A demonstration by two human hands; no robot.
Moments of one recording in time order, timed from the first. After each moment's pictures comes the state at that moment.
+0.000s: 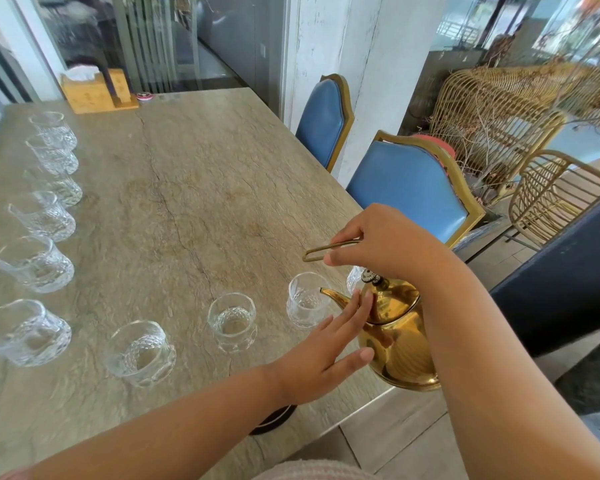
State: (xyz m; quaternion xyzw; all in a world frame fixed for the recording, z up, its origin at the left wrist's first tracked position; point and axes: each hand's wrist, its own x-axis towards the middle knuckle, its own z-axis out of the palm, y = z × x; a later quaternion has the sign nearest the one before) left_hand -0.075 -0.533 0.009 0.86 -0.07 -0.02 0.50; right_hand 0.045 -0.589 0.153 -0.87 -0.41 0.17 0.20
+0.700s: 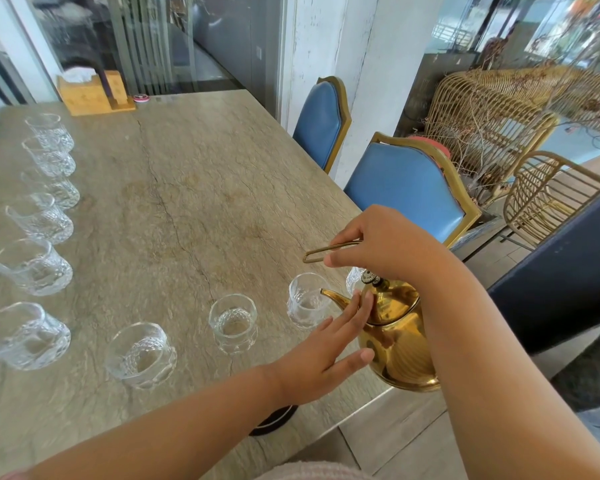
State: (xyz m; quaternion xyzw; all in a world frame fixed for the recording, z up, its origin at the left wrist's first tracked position) left_hand -0.077 -0.530 0.011 0.86 -0.09 -0.02 0.50; right_hand 0.039 -0.589 0.156 -0.87 -0.41 0.16 0.20
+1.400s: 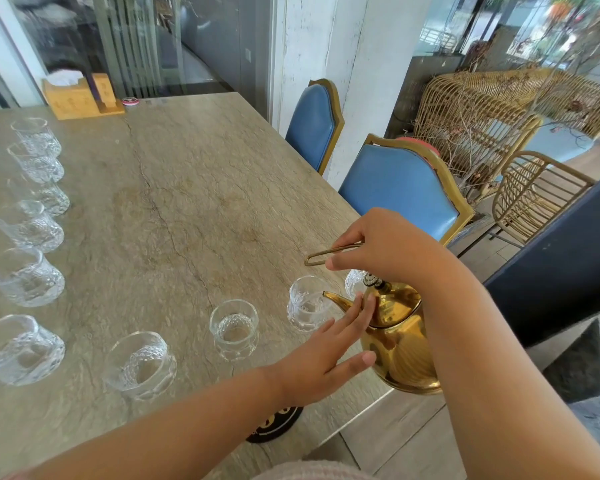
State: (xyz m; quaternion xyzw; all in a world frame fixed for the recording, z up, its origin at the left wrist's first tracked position) left_hand -0.077 -0.523 0.015 0.86 -0.11 -0.03 0.50; right_hand 0.036 -0.586 0.155 -0.88 -0.40 0.15 0.20
